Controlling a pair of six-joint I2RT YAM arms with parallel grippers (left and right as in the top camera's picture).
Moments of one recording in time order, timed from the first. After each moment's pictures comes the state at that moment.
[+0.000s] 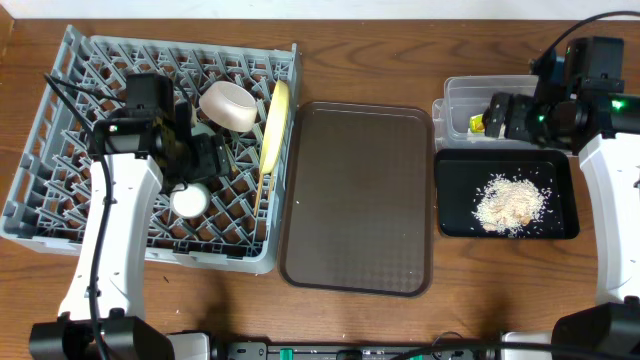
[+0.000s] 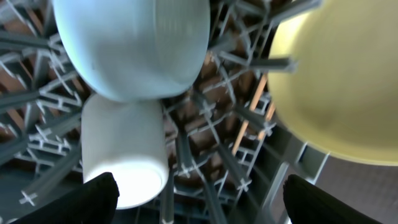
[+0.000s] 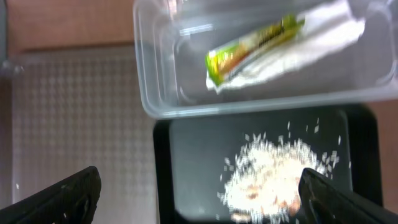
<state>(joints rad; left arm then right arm) 0.06 1.48 1.29 -1.11 0.12 -0.20 -0.10 1.57 1.51 -1.05 -0.15 0.10</state>
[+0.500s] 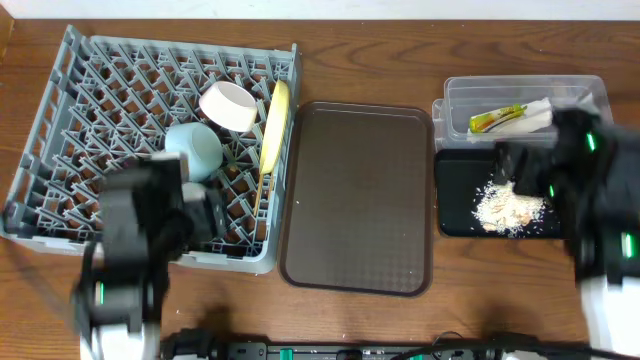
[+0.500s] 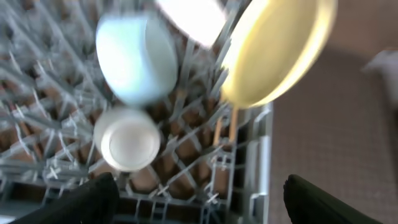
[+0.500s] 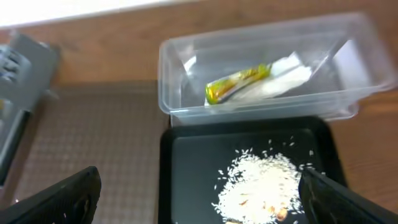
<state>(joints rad) 0.06 0.74 0.87 -0.89 0.18 -0.12 -0.10 0.94 1.03 -0.77 -0.12 0.10</state>
